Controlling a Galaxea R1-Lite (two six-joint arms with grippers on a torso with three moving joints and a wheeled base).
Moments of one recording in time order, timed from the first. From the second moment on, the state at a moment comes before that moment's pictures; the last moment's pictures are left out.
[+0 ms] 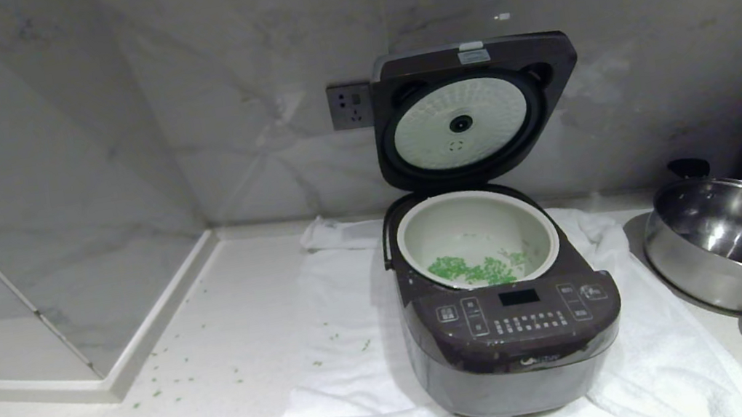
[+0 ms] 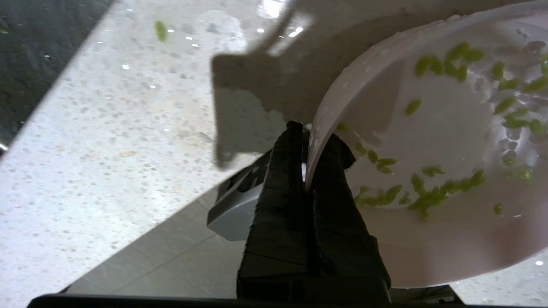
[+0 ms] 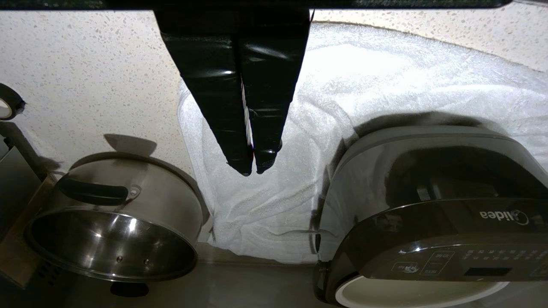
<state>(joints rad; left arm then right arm) 0.69 2.05 -0.87 0.19 0.01 0.02 0.00 0.00 0.00 0.00 0.00 0.00</state>
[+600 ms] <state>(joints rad) 0.60 2.04 -0.84 0.21 -0.08 -0.03 0.00 0.00 0.00 0.00 0.00 0.00</state>
